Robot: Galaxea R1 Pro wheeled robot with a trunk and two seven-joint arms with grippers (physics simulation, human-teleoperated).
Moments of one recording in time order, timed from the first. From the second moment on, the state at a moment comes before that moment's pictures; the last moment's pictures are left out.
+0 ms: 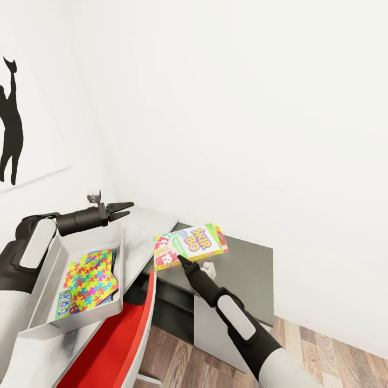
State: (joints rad) left arm -0.85 0.37 0.03 -1.20 0.79 1.04 -0.76; right arm -0.58 0.14 0.47 -0.83 -1.34 0.16 0.28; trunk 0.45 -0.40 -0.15
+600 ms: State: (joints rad) left arm -0.84 0.37 0.03 -1.23 0.78 1.04 -0.76; right arm -0.57 0.12 0.48 -0.94 -1.34 0.15 0.26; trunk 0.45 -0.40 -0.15
